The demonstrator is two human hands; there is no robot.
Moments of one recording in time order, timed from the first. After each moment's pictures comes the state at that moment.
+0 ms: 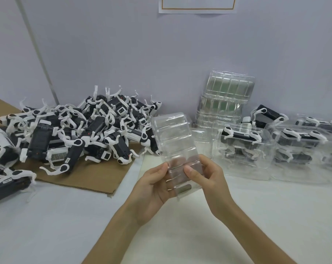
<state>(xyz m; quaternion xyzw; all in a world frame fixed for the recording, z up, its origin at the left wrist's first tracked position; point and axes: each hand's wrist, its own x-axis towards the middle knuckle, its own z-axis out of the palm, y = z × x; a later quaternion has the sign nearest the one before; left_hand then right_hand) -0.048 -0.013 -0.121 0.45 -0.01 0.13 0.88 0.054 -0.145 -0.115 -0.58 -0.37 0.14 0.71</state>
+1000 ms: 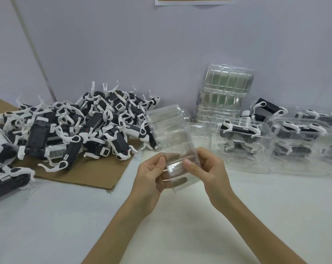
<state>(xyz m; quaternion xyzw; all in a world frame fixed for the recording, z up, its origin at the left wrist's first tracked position) -0.044 -0.018 -0.123 0.52 0.05 0.25 0.82 0.055 -0.145 -0.114 -0.57 -0.38 0.12 0.72</state>
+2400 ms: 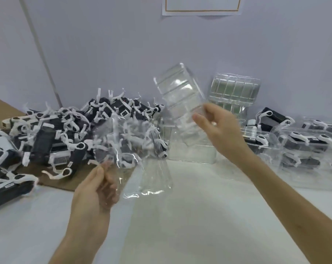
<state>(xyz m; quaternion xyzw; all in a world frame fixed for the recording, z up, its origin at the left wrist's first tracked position) -0.121 0.022 -0.098 0.40 0.26 0.43 0.76 0.113 -0.112 -0.018 -0.69 -0.50 -0.13 0.51</state>
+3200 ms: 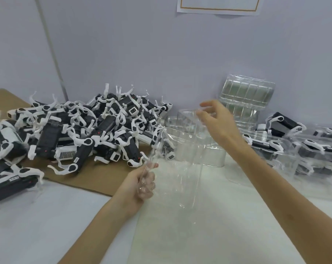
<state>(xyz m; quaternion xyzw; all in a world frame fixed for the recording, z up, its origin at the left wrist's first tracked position) -0.055 0.057 -0.133 0.40 0.20 0.17 0.88 0.124 -0.065 -0.013 -0.77 -0.38 -0.05 0.52</state>
